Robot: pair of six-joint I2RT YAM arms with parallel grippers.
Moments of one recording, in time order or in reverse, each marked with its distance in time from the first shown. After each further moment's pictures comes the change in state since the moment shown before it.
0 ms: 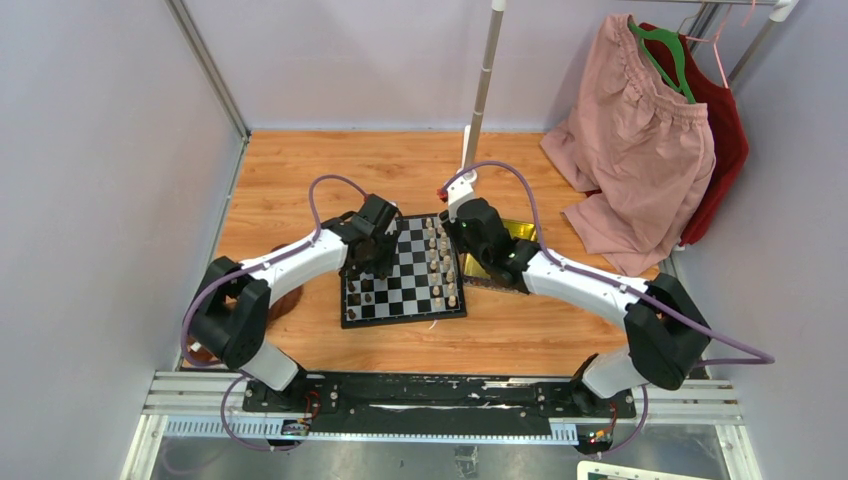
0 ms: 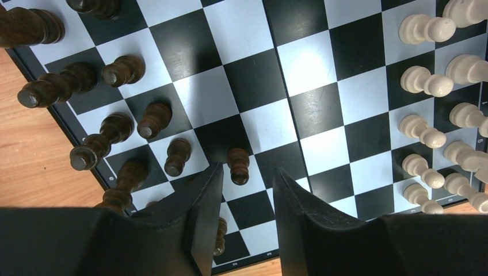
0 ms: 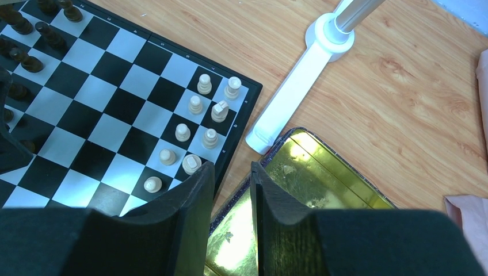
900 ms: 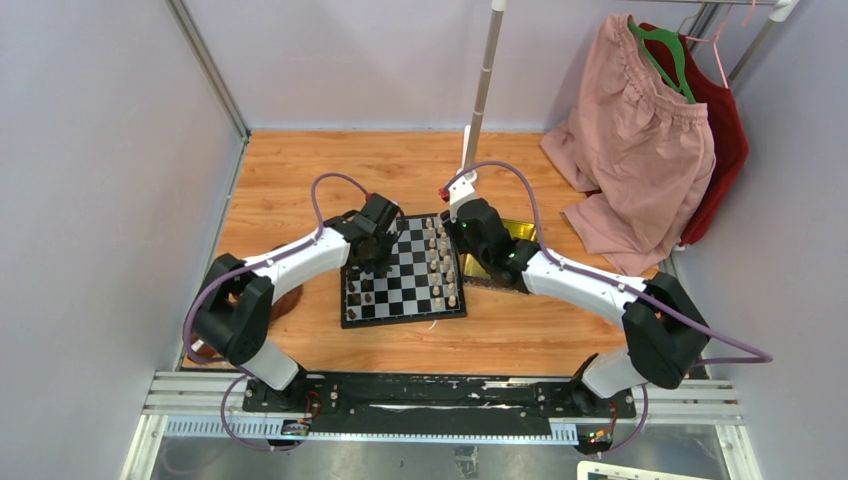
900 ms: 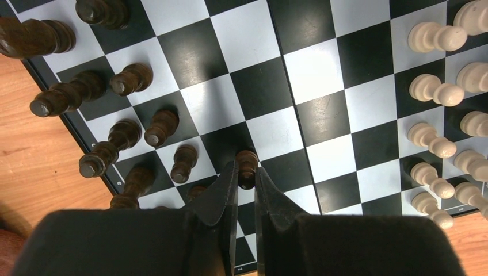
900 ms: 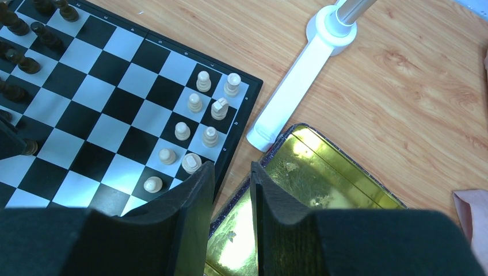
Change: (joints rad) left arm -0.002 0.026 0.012 0.000 -0.025 0.014; right arm -0.006 0.009 -0.006 0.004 0.000 0.026
